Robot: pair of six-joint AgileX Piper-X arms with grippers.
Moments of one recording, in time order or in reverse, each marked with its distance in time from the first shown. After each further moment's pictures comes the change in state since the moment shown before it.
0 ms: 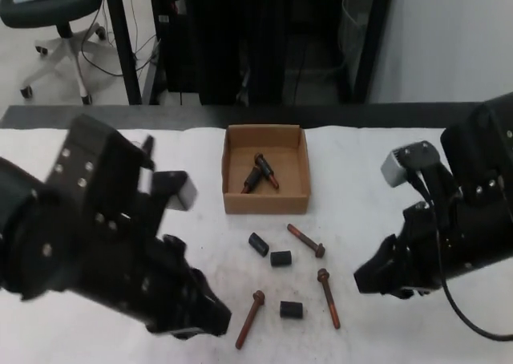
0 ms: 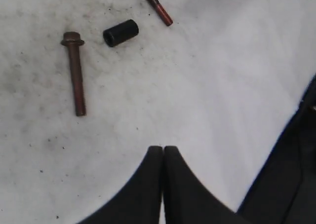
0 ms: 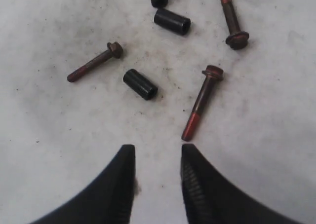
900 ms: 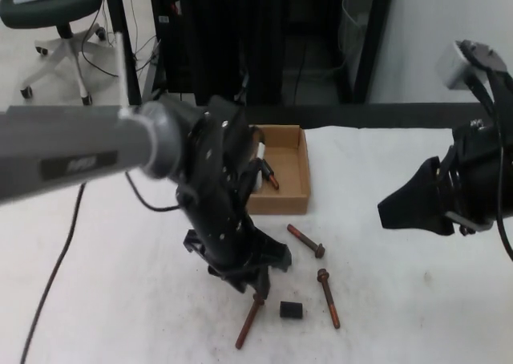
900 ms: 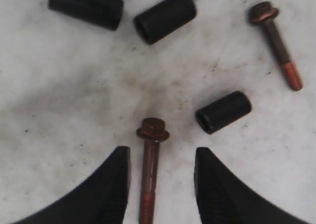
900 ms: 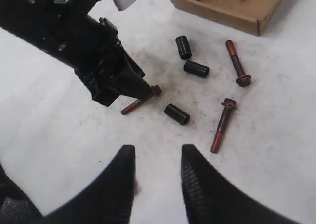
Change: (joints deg) left arm -3.3 37.7 -33.3 19.1 -16.6 -3.7; right arm 0.0 -11.1 -10.4 12.8 -0.6 6.3
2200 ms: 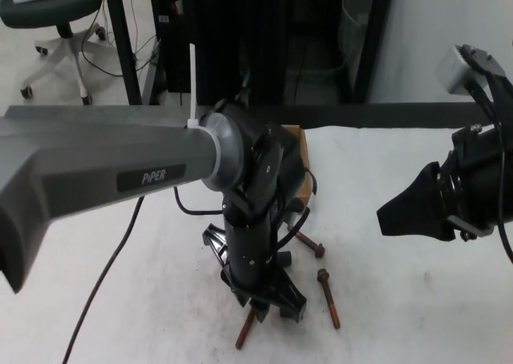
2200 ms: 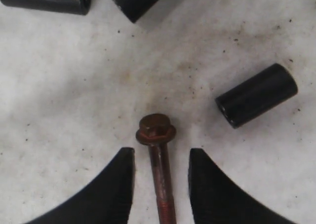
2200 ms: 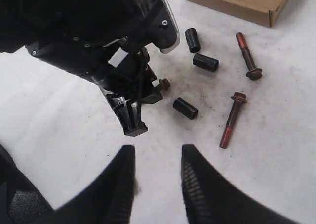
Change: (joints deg) left arm -8.3 4.1 -2.9 2.5 -14.5 5.8; right arm 0.0 0.0 0.0 1.2 -1.7 0.0
